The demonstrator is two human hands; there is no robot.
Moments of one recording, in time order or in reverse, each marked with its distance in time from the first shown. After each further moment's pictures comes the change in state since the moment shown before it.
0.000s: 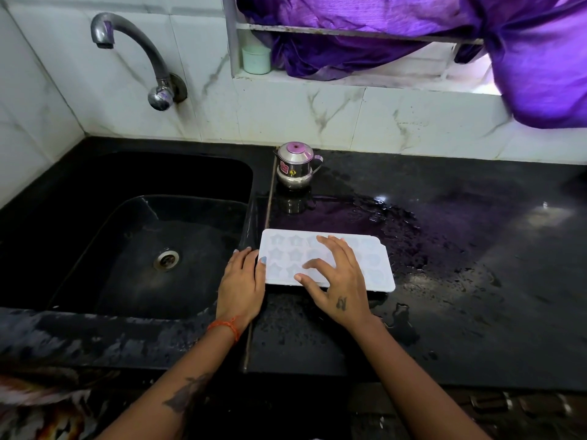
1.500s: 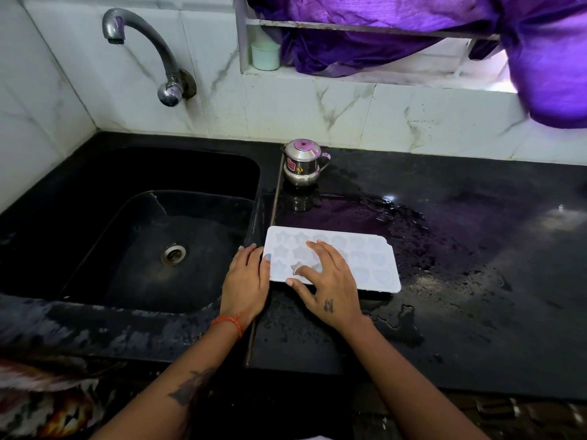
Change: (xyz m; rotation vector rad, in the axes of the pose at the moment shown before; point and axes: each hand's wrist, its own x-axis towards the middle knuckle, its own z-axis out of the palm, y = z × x) left_hand 0.000 0.000 0.001 0.012 -0.001 -0.004; right_hand -0.004 -0.004 0.021 -0.097 -0.112 -0.068
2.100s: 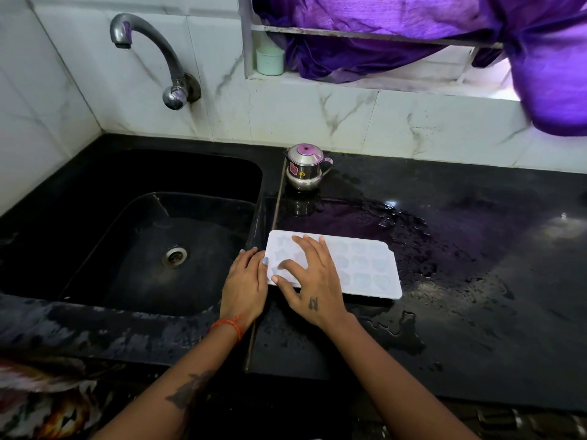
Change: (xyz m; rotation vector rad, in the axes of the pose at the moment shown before) left_hand 0.000 -0.002 0.000 -0.068 0.031 0.006; right_hand 0.020 -0.023 0.007 0.096 0.033 -0.024
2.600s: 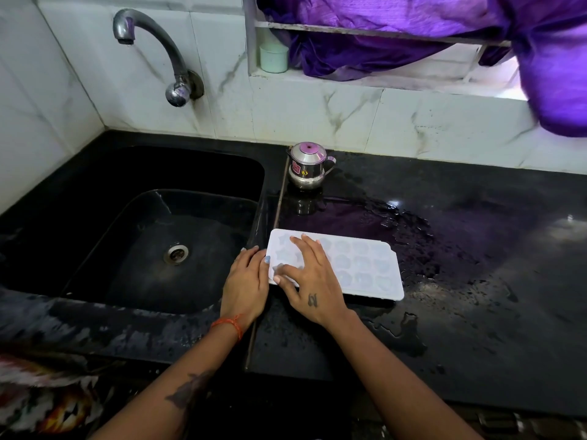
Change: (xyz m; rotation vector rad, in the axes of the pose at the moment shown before) left_hand 0.002 -0.003 0.003 0.011 0.005 -0.011; right_hand 0.001 0.005 0.004 0.035 -0.172 0.027
